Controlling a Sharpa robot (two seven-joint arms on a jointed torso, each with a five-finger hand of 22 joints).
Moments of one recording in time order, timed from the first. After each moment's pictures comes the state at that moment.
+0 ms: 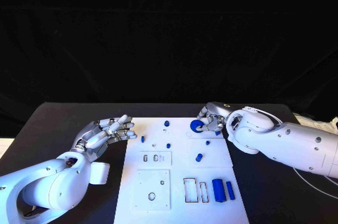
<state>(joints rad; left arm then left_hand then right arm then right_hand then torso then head) 1.17 -0.99 -0.01 1.81 0.05 -0.43 0.46 1.39 0.01 0.03 0.22 0.14 1.00 0.20 0.10 0.07 1.10 0.15 0.07 0.07 1.20 0.09 0.19 0.24 0.17 0.99 0.20 0.39 0.18 1.22 -0.92 0.06 1.52 -1.53 -0.27 -0.33 1.39 -0.14 0.08 0.29 0.21 0.98 0.13 0.09 0.08 1.40 0.04 1.04 1.14 1.47 -0.03 1.46 1.31 0.02 1.47 0.08 1.55 1.31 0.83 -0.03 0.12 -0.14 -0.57</state>
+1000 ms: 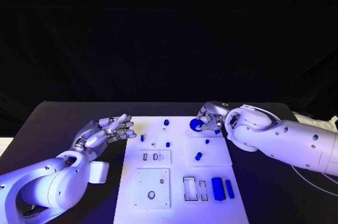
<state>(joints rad) 1.17 -0.99 -0.01 1.80 0.05 -0.42 0.45 1.39 0.01 0.03 0.21 0.14 1.00 0.20 0.09 0.07 1.10 0.15 0.07 0.07 1.20 0.09 0.19 0.25 0.17 0.99 0.20 0.39 0.18 1.22 -0.91 0.06 1.50 -1.54 -0.23 -0.33 1.42 -0.11 0.10 0.27 0.22 1.01 0.13 0.11 0.08 1.41 0.04 1.06 1.18 1.47 -0.03 1.48 1.31 0.02 1.47 0.08 1.55 1.31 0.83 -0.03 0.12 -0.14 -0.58</state>
